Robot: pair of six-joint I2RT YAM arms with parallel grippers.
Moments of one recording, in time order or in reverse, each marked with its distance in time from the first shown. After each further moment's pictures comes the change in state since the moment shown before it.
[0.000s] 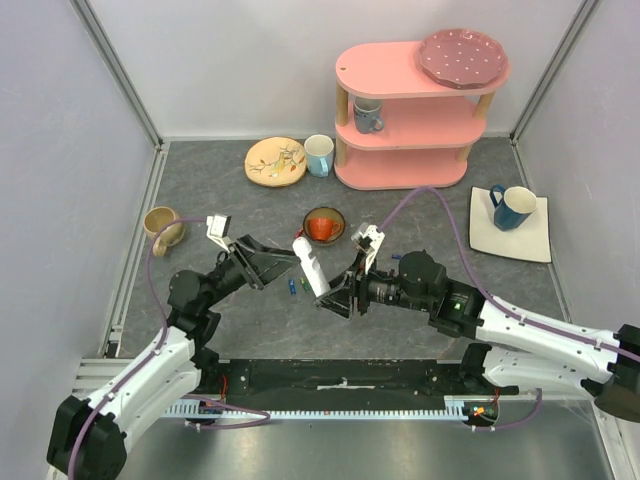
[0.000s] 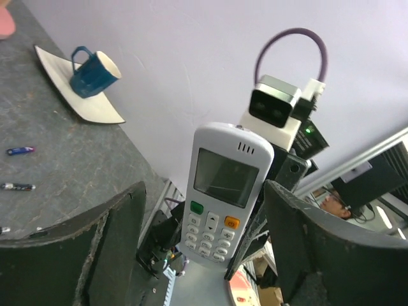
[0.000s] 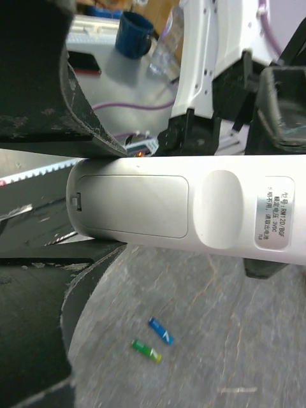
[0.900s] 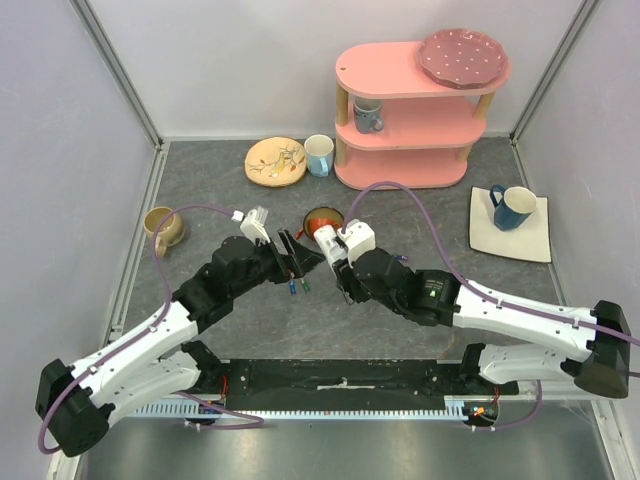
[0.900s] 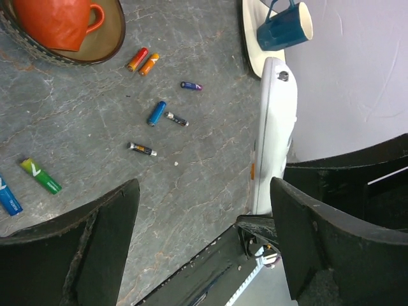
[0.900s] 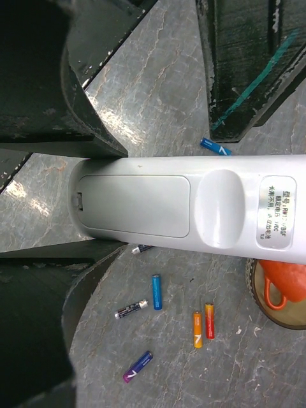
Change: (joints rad) left arm -0.277 0.156 0.358 -0.935 -0.535 0.333; right arm 0.081 0.189 0.244 -0.548 0.620 -0.182
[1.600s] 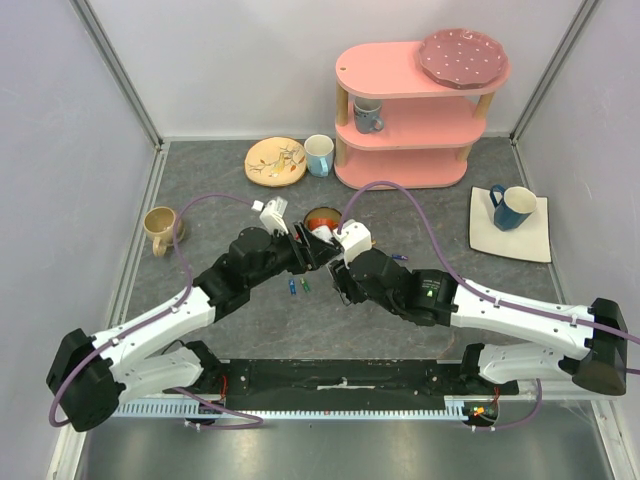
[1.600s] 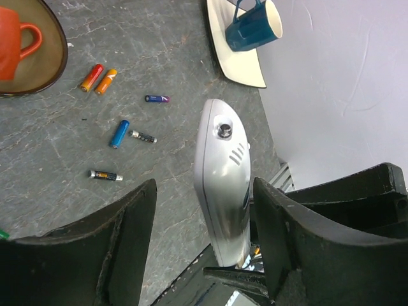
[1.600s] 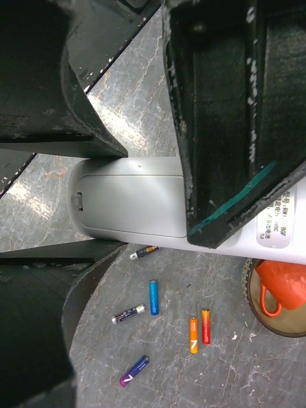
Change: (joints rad) left arm -0.045 0.170 0.046 0.201 0.025 -0.001; right arm 0.020 0.026 0.034 -0.013 0.011 0.004
